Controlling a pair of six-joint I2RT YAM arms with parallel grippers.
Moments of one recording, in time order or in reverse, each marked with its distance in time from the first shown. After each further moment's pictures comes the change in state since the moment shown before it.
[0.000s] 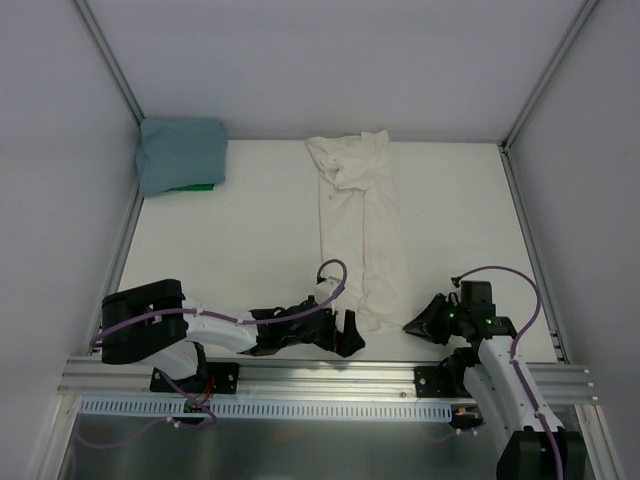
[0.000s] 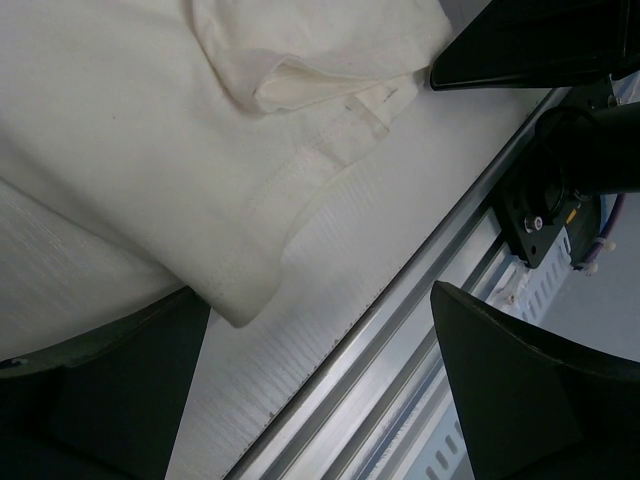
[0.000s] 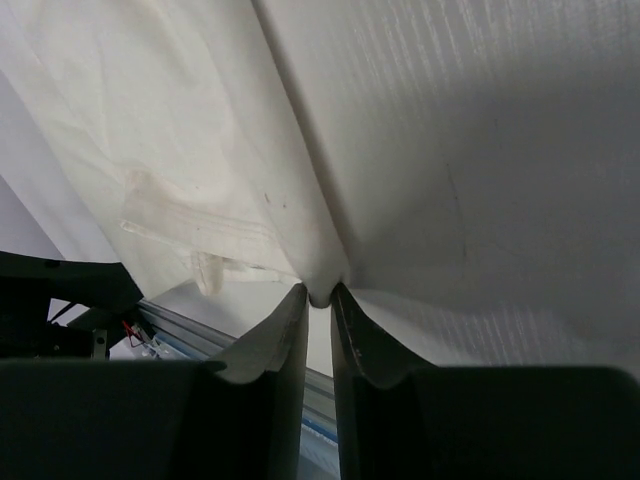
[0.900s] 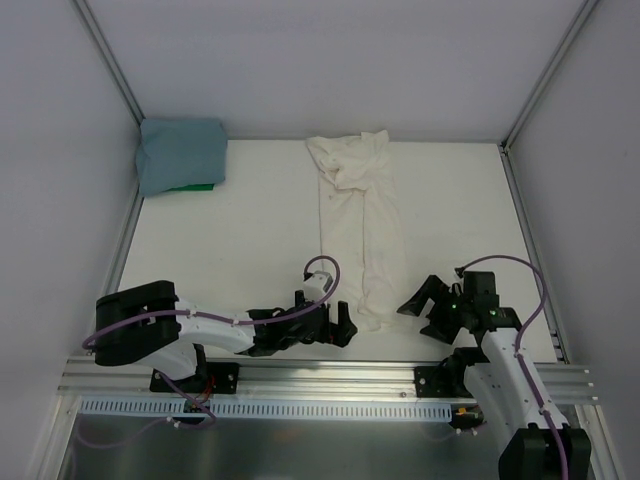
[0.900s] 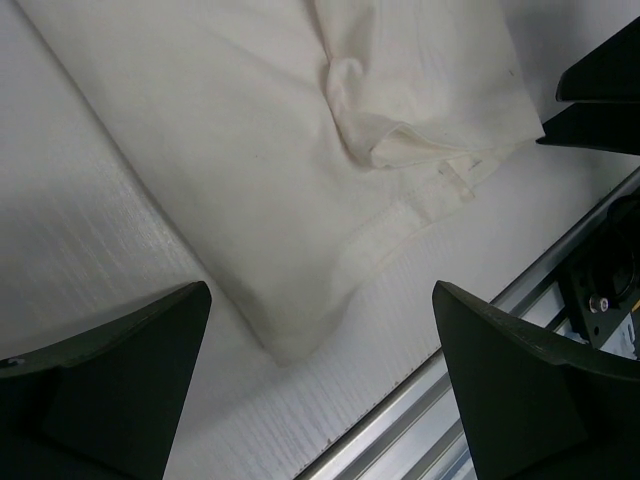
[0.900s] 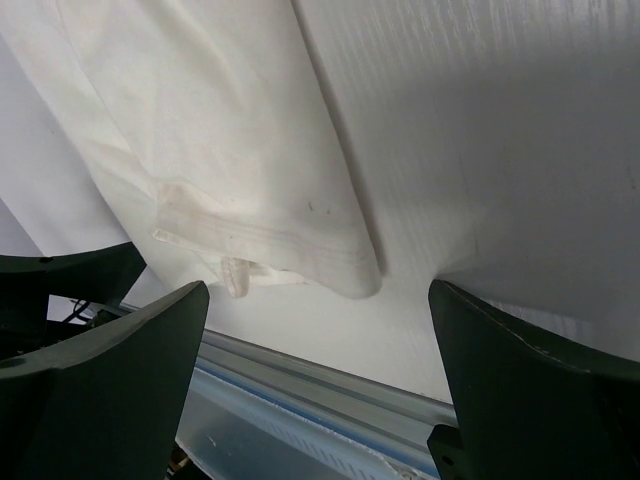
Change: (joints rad) left arm -0.006 -0.037 0.000 -0.105 -0.221 -0.036; right arm 0.004 0.040 0.104 -0.056 0.064 -0.022
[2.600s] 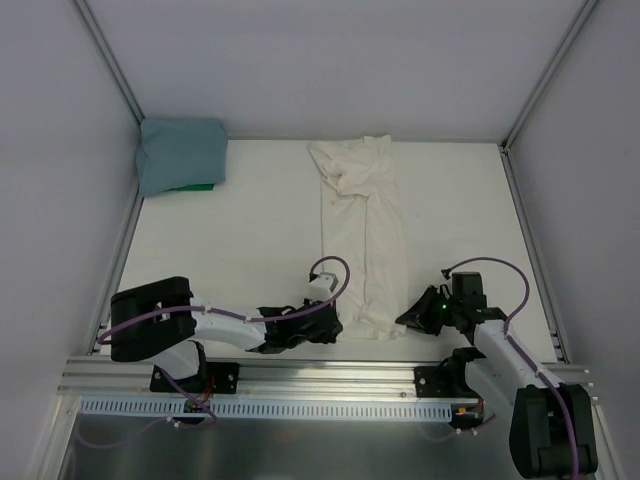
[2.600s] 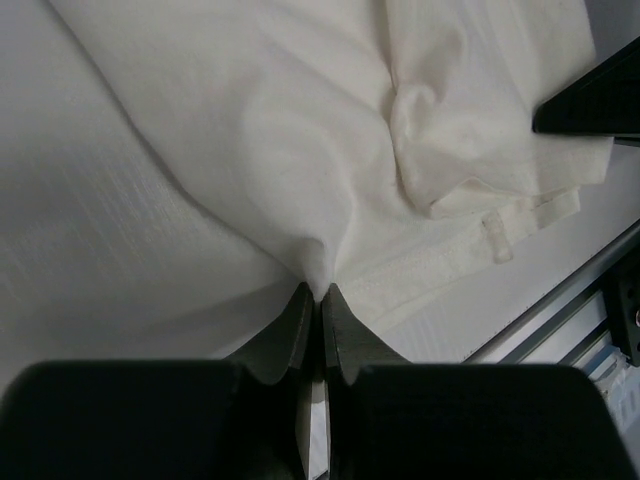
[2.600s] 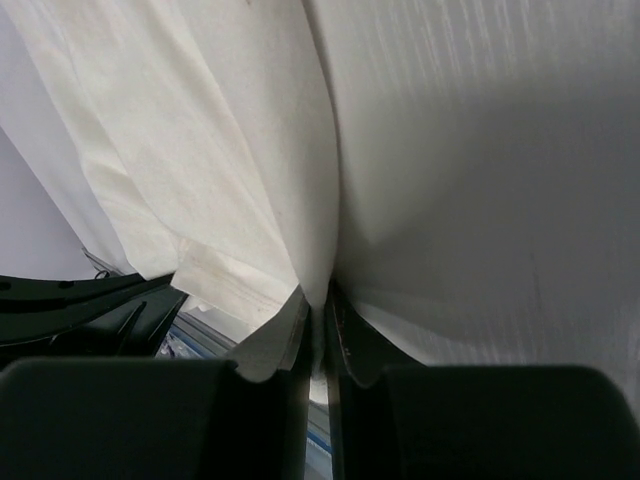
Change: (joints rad) left arm 0.001 0.095 0.070 -0.073 -0.004 -0.037; right arm 0.065 0.211 -0.110 0.363 -0.105 0.079
